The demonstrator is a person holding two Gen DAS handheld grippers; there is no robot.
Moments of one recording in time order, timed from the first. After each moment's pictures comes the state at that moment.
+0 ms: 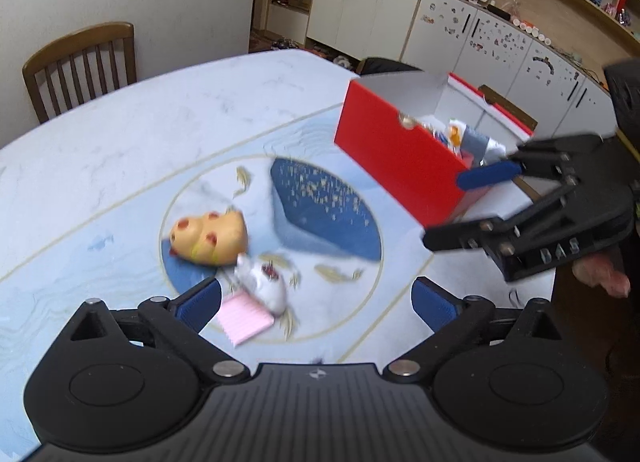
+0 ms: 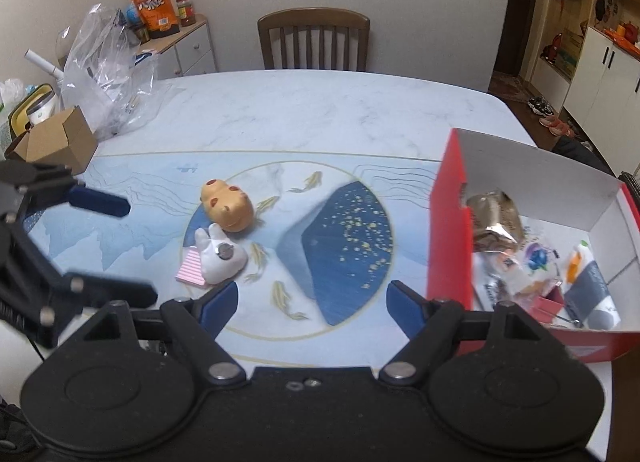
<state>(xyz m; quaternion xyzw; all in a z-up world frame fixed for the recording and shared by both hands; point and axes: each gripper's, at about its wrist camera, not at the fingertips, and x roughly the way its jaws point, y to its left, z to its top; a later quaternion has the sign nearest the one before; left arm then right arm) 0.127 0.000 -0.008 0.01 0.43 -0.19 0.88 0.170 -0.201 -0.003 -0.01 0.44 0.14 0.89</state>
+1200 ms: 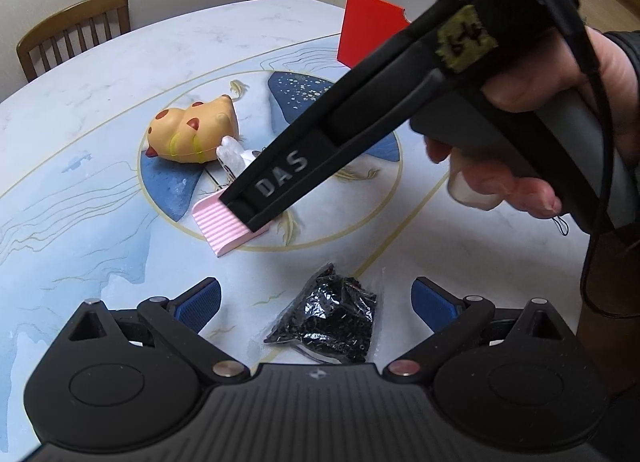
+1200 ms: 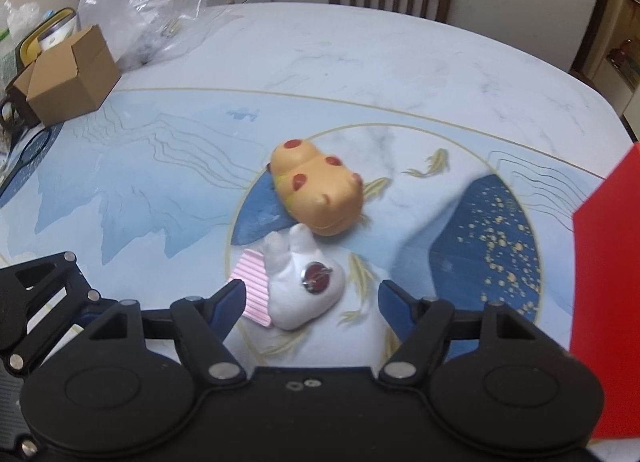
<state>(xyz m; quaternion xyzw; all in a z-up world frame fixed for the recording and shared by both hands) 0.100 -0.010 -0.093 0.04 0.46 -0.18 0.87 0.242 -0.093 -0.076 -0.06 0.49 0.21 0.84</state>
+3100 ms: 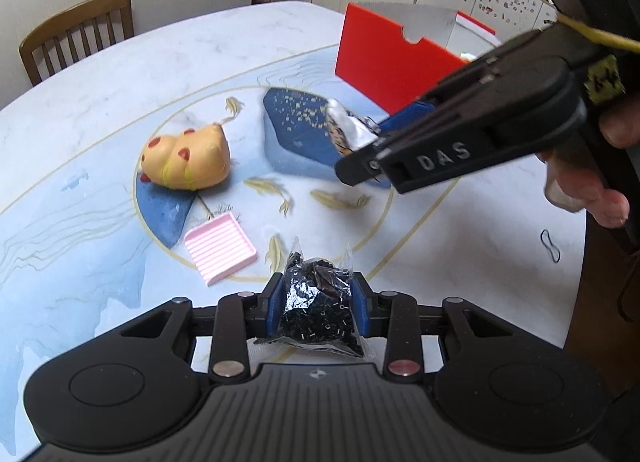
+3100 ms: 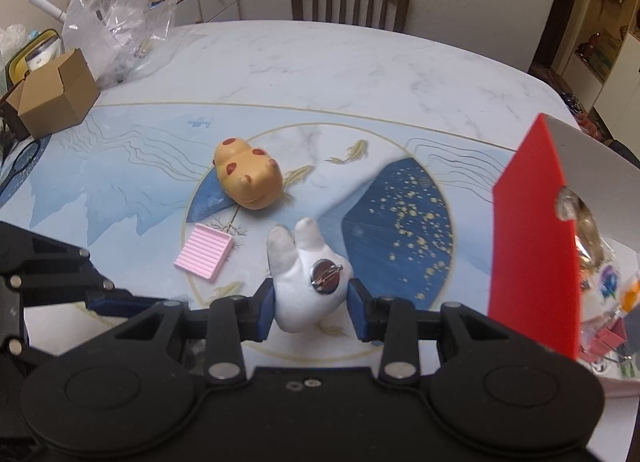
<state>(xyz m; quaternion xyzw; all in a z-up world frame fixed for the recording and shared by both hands) 0.107 -0.027 -0.068 0.04 0.46 -0.18 0.87 0.209 -0.160 -0.046 -0.05 0.48 0.17 0.86</state>
